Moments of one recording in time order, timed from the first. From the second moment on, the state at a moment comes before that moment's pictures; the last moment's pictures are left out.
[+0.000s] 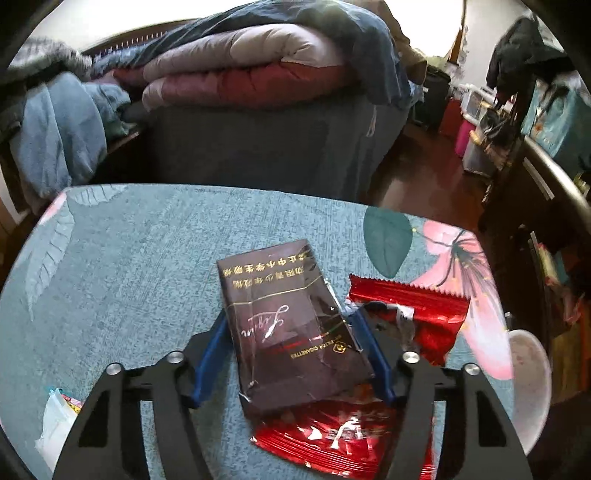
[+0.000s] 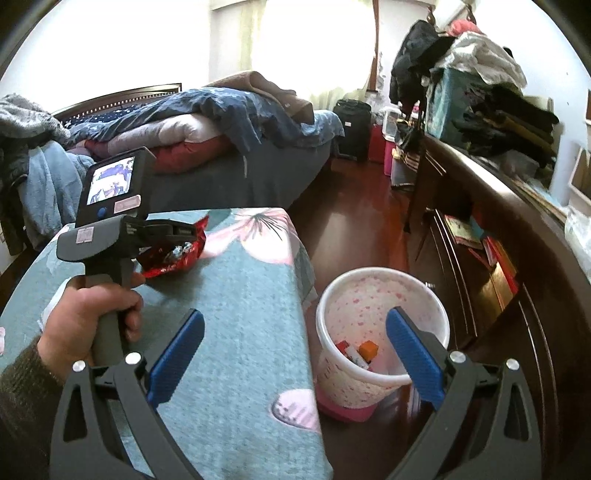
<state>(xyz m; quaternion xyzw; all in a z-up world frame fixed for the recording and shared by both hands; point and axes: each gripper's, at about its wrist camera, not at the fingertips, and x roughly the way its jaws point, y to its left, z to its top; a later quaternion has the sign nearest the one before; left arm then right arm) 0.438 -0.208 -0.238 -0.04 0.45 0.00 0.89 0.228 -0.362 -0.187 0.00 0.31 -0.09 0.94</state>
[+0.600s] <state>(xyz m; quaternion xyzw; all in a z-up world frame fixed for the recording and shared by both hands) 0.385 -0.090 -0.167 -0.04 0.35 0.02 0.94 0.328 -0.279 -0.196 0.01 0.35 -0.02 0.94</state>
